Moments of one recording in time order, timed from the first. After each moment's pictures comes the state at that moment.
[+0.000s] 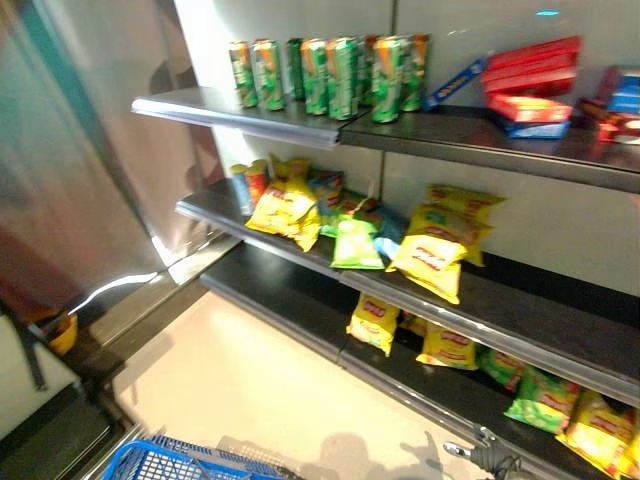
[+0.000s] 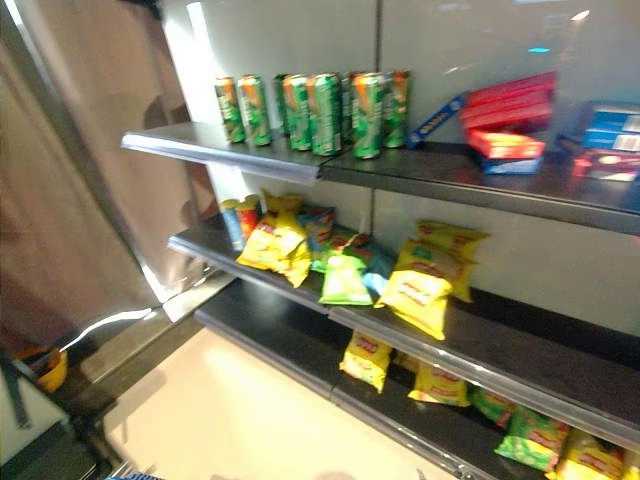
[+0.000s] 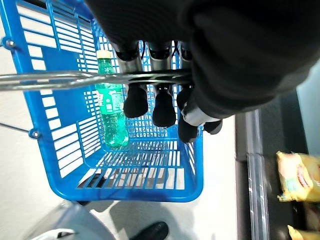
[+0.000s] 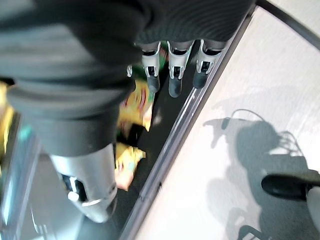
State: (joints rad) left arm 0.03 0.34 -0.25 1.08 -0.01 -0.10 0.11; right arm -0.01 -0.27 0.13 0.96 0.24 -0.11 -0.08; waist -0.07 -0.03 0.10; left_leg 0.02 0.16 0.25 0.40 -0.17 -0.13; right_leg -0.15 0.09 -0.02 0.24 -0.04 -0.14
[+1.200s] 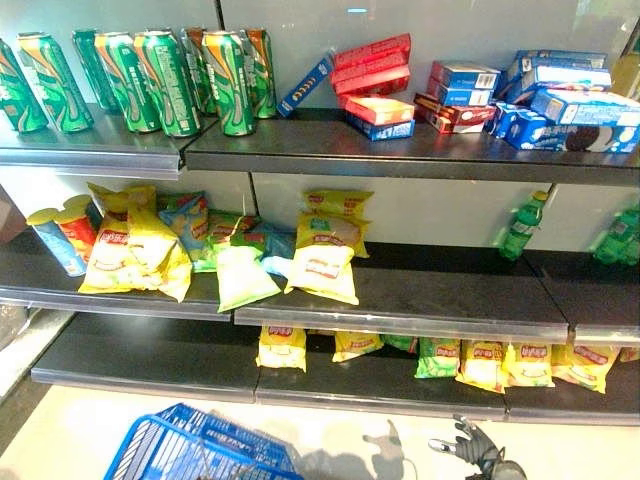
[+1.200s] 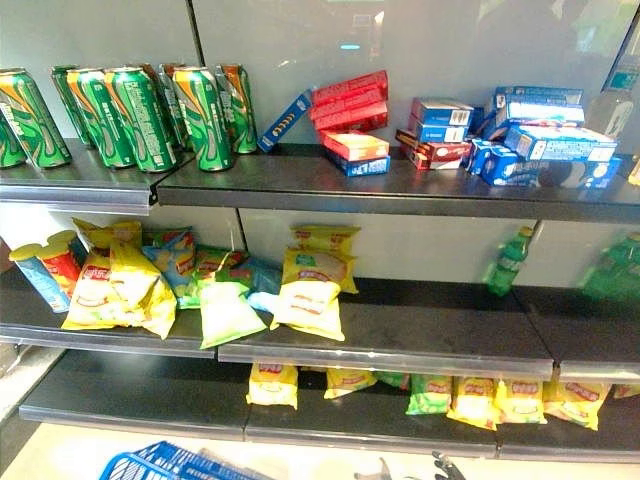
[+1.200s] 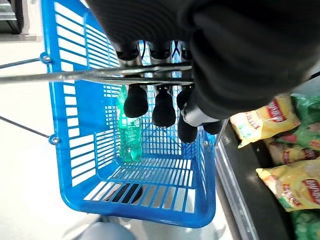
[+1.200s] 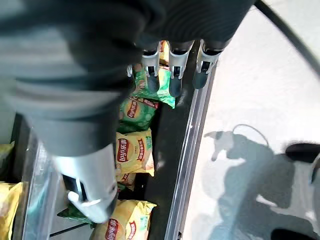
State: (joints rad) left arm 0.01 0.33 -0.24 1.07 -0.03 -0.12 0.11; right arm -0.09 -0.31 0.21 0.86 0.22 -0.09 -0.05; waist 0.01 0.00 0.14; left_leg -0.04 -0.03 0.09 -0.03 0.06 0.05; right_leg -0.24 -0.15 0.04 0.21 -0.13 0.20
